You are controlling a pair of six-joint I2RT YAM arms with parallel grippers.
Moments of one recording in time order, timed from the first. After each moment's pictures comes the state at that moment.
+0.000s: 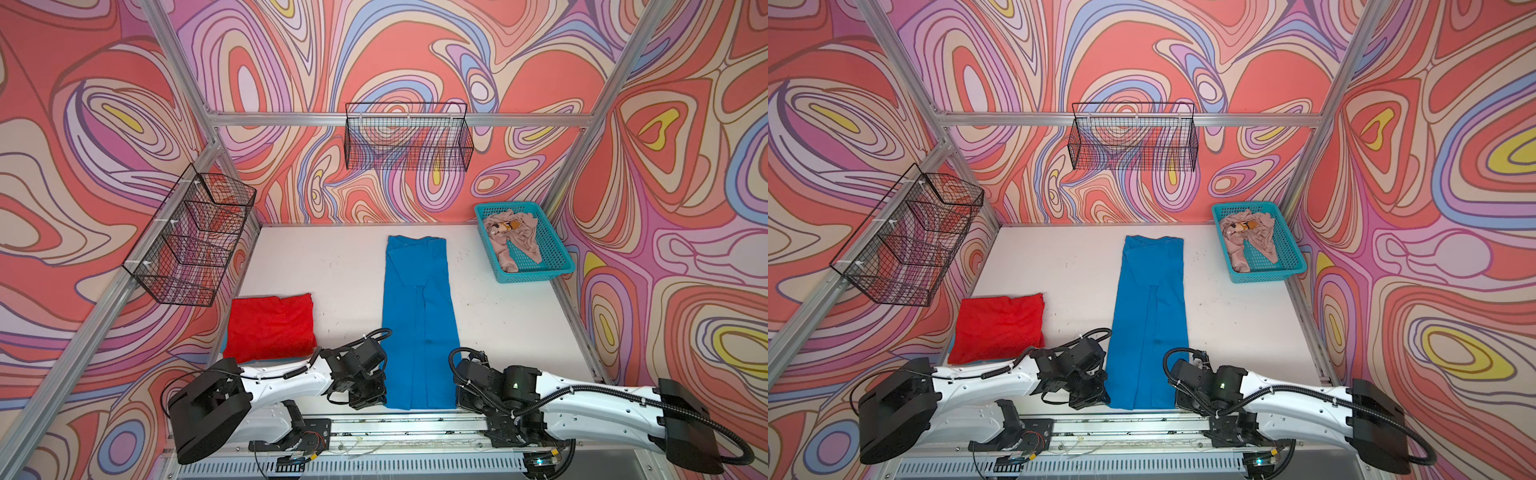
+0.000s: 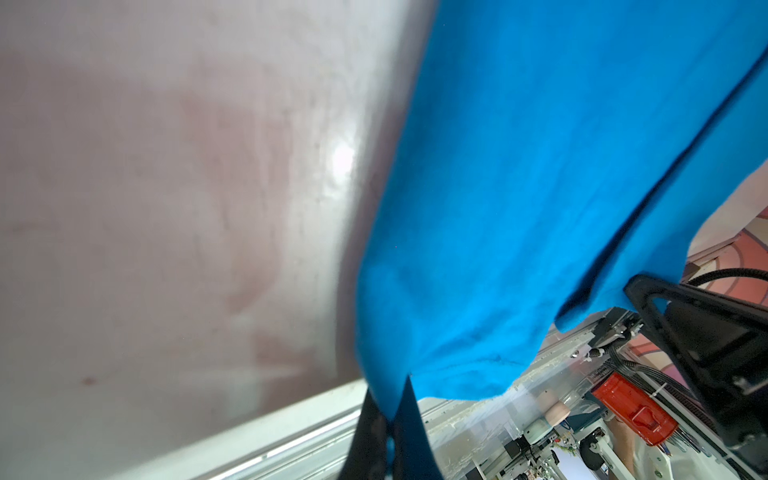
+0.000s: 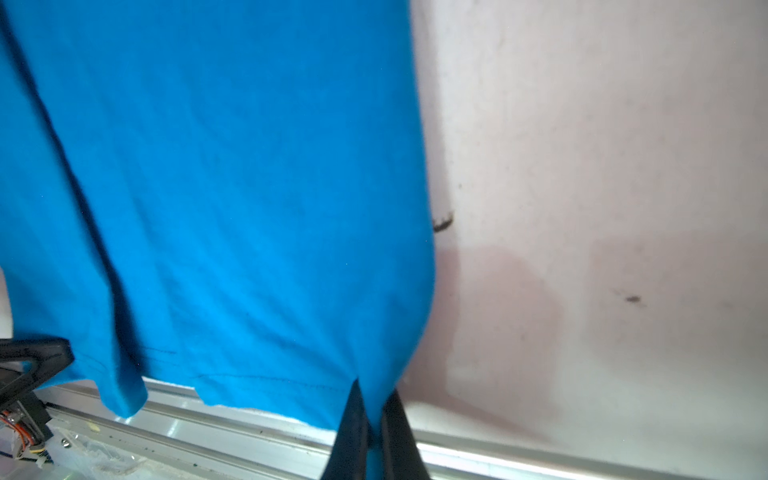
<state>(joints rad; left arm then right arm) -0.98 1.26 0.49 -0.41 0.38 -1.27 1.14 0.93 0.39 -0.69 0.01 1.38</state>
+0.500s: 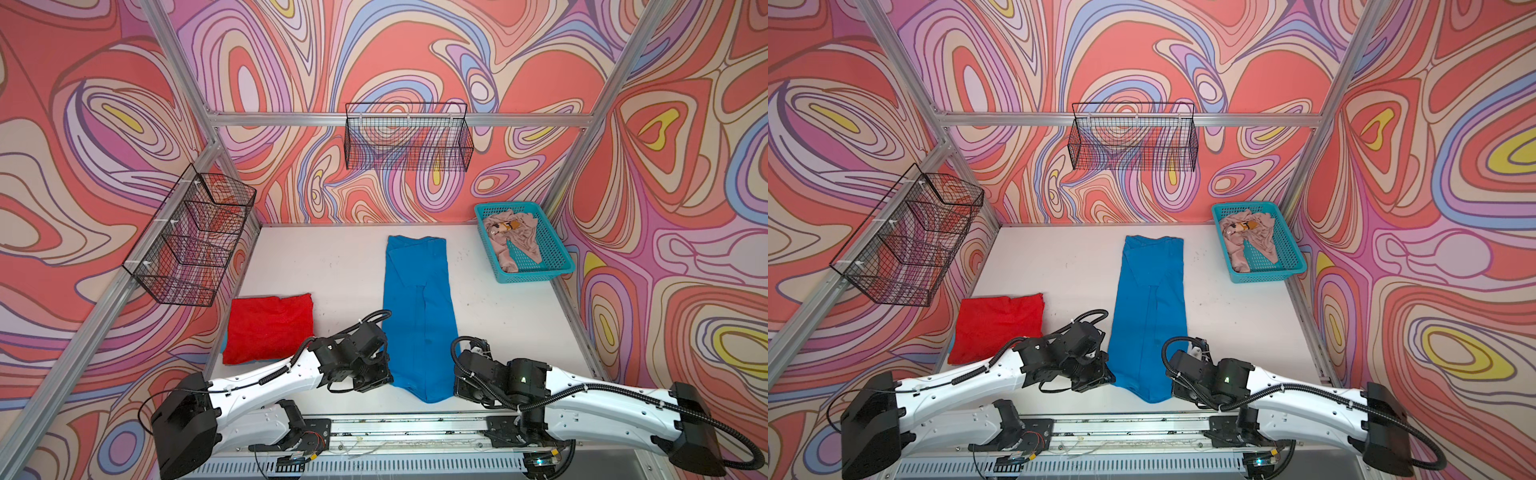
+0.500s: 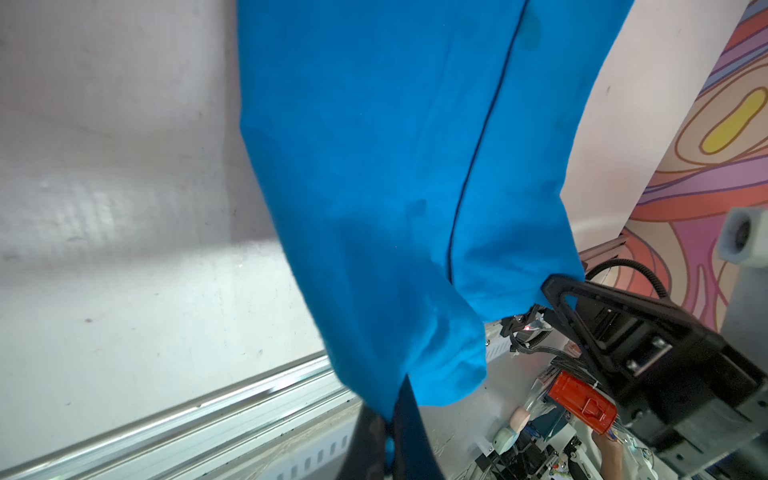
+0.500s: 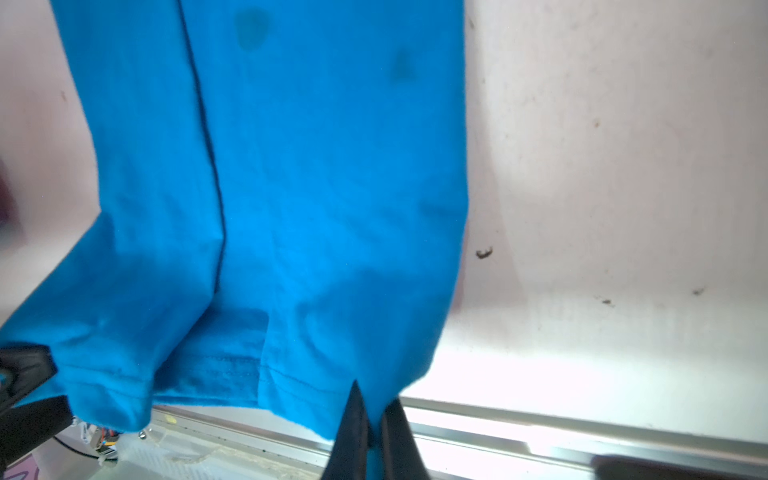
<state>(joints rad) -0.94 1.14 0.66 -0.56 0.30 -1.24 1.14 0.90 0.56 -0.80 0.12 1.36</state>
